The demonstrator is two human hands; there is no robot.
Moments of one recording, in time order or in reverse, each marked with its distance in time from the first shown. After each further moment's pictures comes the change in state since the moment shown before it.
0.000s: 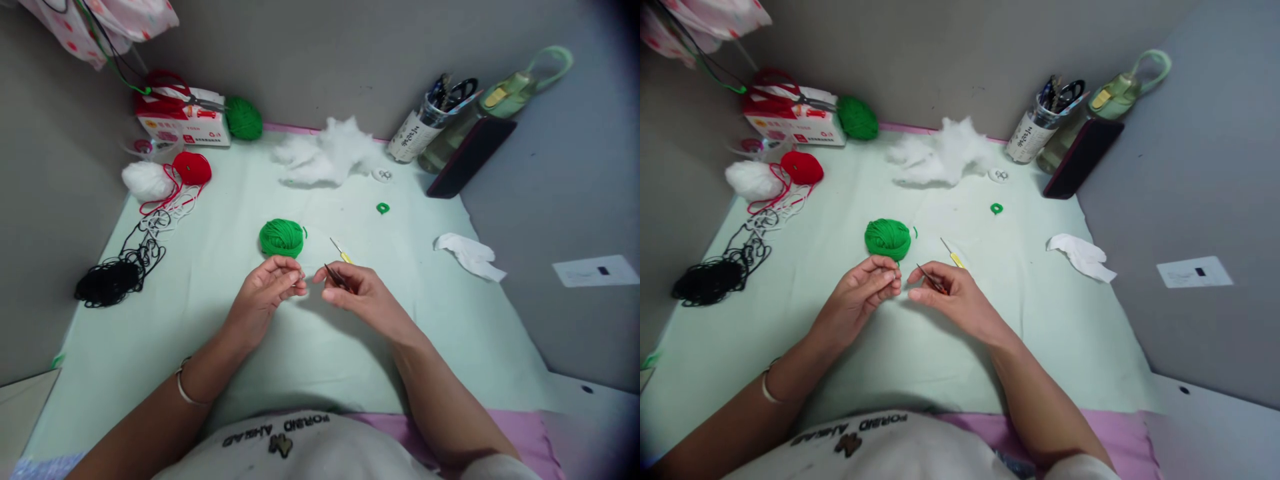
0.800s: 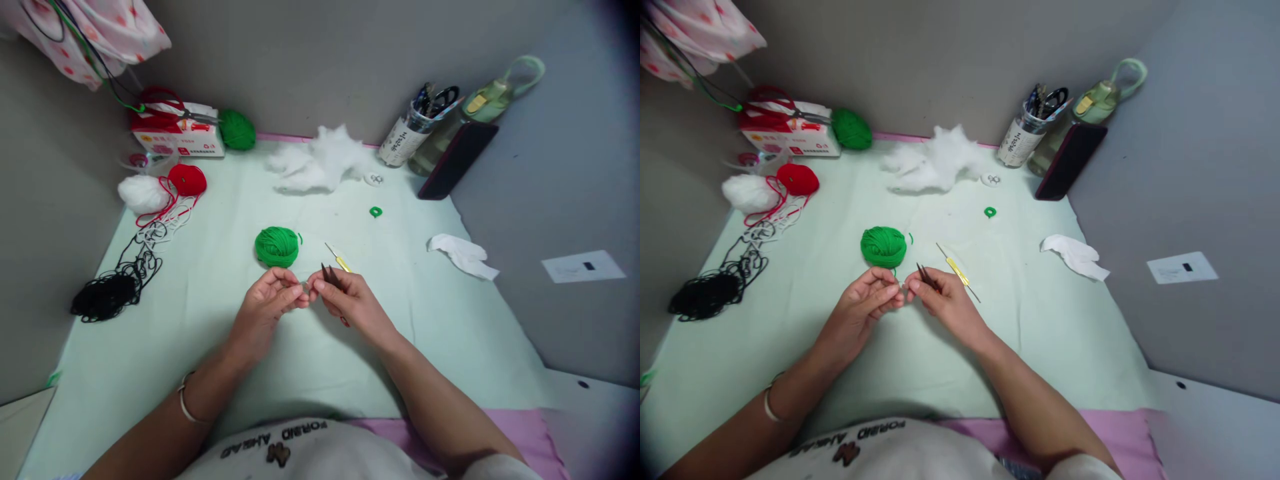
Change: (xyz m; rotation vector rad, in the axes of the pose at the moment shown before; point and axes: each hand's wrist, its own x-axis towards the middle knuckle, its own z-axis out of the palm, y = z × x) left_hand -0.005 -0.006 0.007 0.009 0.018 -0.029; right_hand 0.004 0.010 0.014 0.136 0.081 0.026
